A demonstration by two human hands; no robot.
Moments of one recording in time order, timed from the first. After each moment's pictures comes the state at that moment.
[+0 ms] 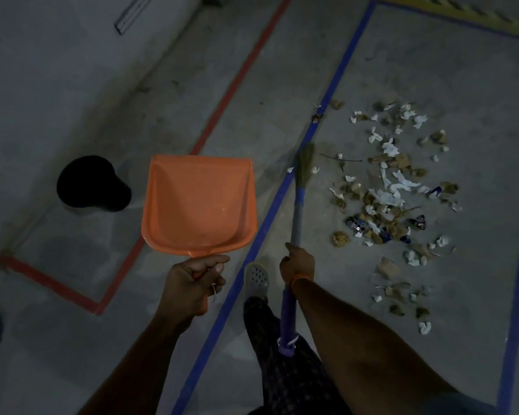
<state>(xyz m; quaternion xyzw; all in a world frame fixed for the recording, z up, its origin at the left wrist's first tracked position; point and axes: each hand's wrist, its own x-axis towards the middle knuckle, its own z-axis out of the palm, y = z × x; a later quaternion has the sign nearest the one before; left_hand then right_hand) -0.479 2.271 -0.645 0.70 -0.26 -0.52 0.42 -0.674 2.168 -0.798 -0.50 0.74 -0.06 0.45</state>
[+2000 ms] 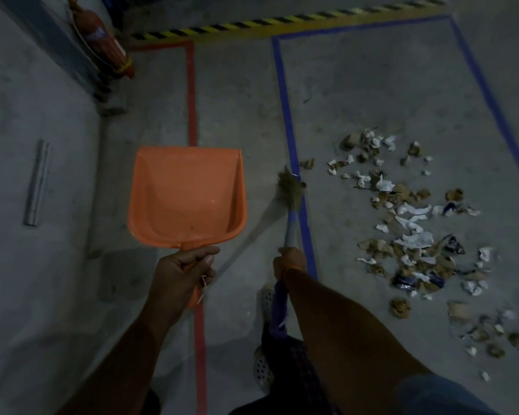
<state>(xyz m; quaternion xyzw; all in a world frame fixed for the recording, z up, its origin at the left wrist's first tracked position) -0.221 1.596 -0.629 0.61 -0.43 -0.60 0.29 -0.438 1.607 -0.784 -0.19 0.84 -0.16 0.49</state>
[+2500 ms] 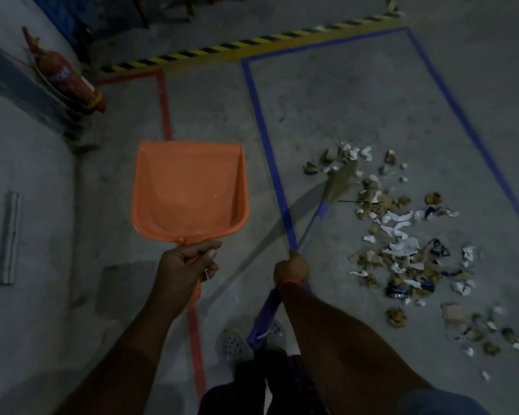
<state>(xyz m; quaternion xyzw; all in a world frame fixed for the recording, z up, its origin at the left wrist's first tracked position) -0.286 1.488 -0.602 0.57 -0.49 -0.61 0.26 -0.479 1.543 -0.764 -0.06 0.87 -0.26 0.41</state>
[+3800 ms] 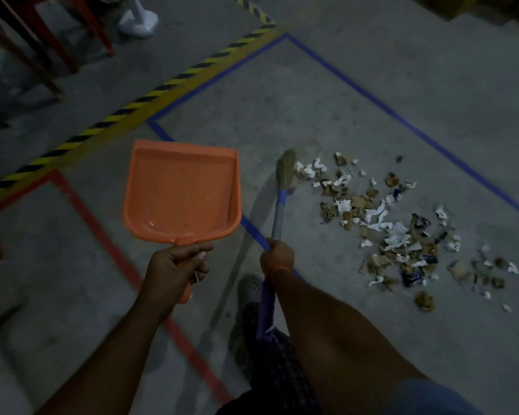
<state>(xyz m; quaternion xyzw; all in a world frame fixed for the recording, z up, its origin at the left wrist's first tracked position) -0.386 1.071 -0.630 0.42 -0.60 -0.68 0.08 -0.544 1.207 -0.754 0.00 0.89 -0.31 0.34</state>
